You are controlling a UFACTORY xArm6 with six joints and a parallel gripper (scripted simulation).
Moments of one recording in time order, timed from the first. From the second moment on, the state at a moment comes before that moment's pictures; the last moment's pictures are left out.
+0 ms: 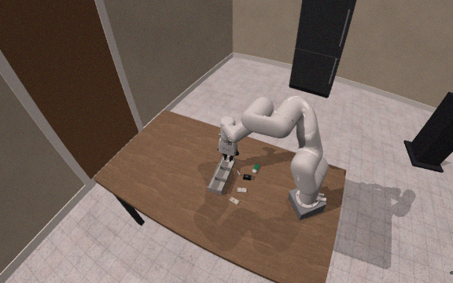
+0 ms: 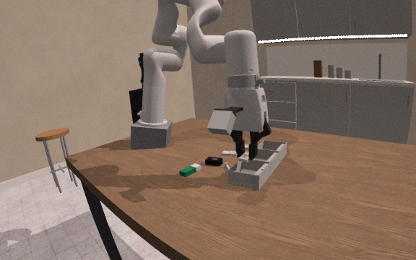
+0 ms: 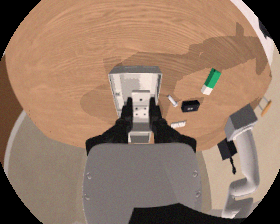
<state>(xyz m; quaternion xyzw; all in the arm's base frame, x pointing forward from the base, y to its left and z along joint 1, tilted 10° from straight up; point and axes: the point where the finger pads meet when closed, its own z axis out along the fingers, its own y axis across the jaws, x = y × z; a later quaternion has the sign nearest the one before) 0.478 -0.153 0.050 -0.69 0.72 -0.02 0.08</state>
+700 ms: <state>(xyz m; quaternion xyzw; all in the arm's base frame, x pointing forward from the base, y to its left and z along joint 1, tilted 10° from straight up) 0.482 -0.155 0.044 -0.69 0.72 -0.02 0.08</state>
